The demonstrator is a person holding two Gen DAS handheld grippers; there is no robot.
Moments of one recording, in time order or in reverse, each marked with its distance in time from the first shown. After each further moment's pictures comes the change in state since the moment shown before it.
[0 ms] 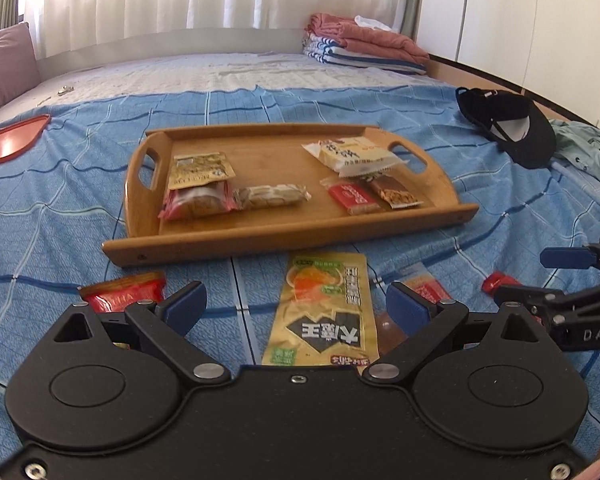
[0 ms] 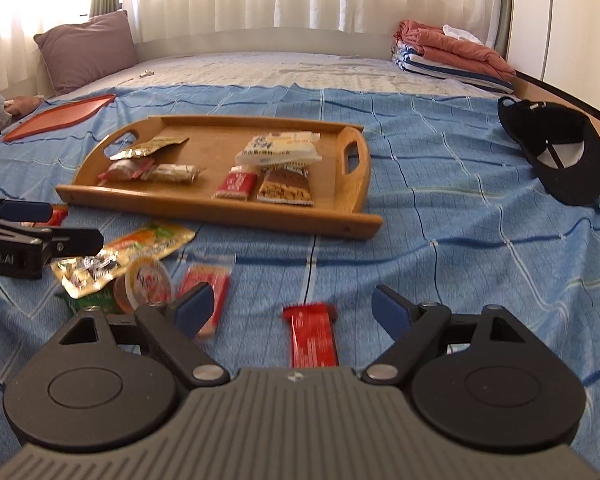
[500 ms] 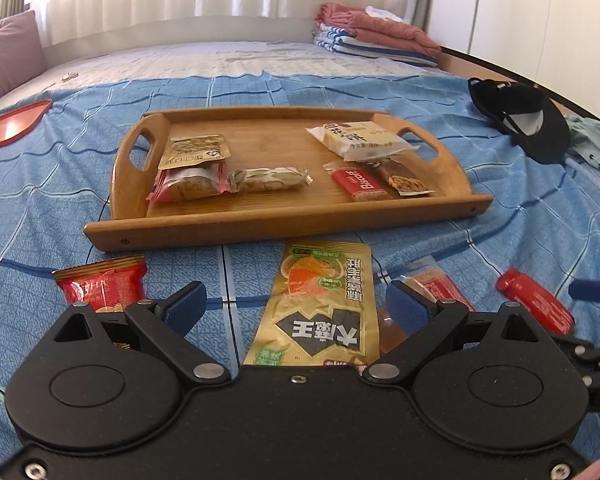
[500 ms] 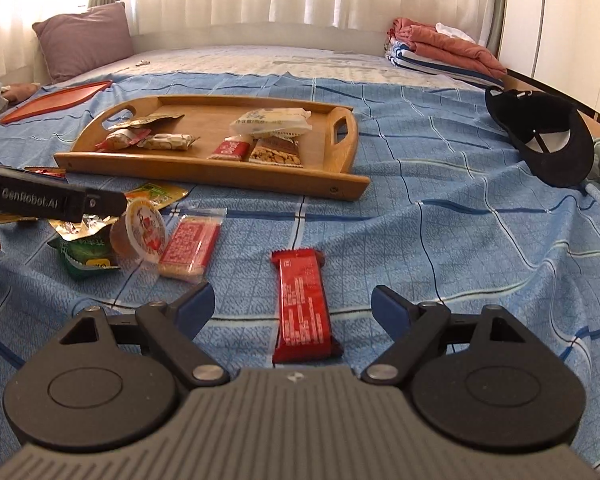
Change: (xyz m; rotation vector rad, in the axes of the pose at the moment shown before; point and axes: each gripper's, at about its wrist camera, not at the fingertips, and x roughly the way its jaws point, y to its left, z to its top) left arm 0.024 -0.007 -0.003 -0.029 0.024 0.024; right arm -0.010 -0.002 -0.033 -0.014 0.001 -0.031
